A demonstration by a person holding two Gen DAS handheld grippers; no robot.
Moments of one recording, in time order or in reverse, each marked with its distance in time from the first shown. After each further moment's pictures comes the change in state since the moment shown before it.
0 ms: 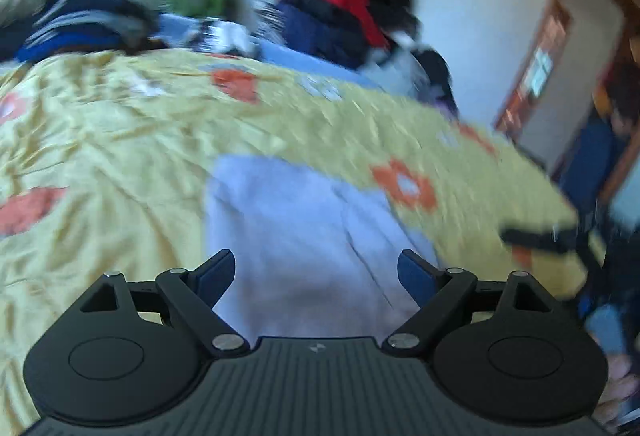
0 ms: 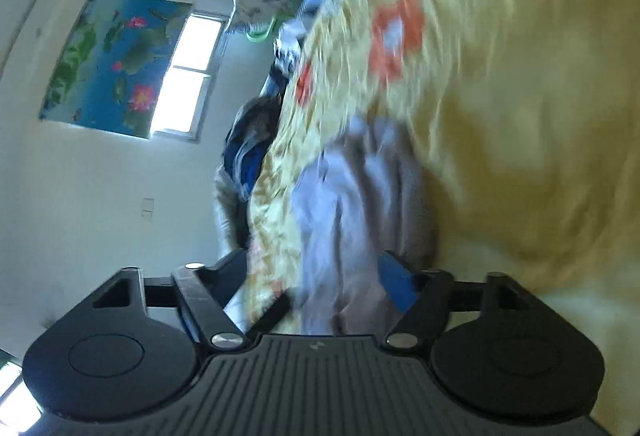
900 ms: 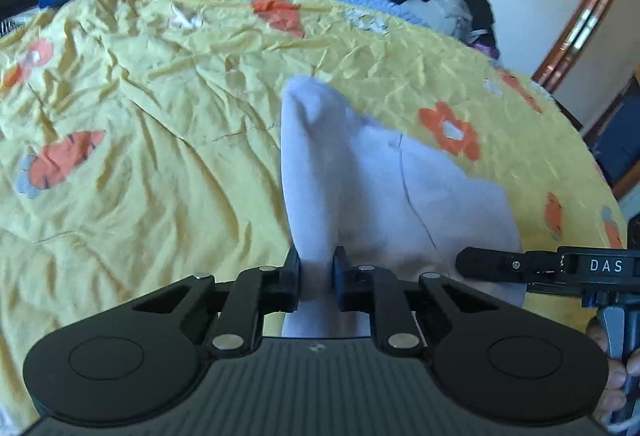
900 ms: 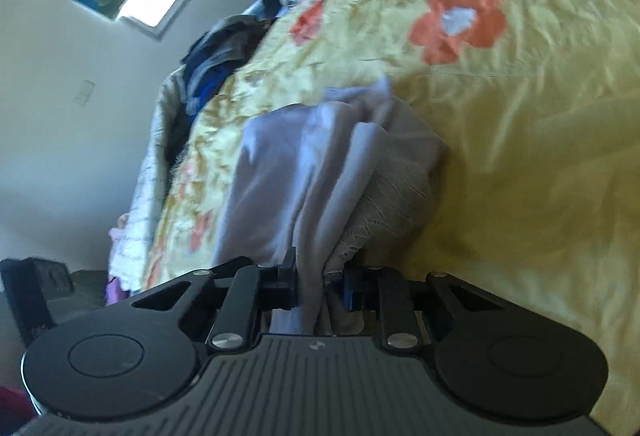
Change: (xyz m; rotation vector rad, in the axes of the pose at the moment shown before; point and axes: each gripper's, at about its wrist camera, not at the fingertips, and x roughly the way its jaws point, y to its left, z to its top) left arm 0.003 0.003 0.006 0.015 0.246 0.105; right arm 0.056 0.057 -0.024 -0.330 0.223 -0.159
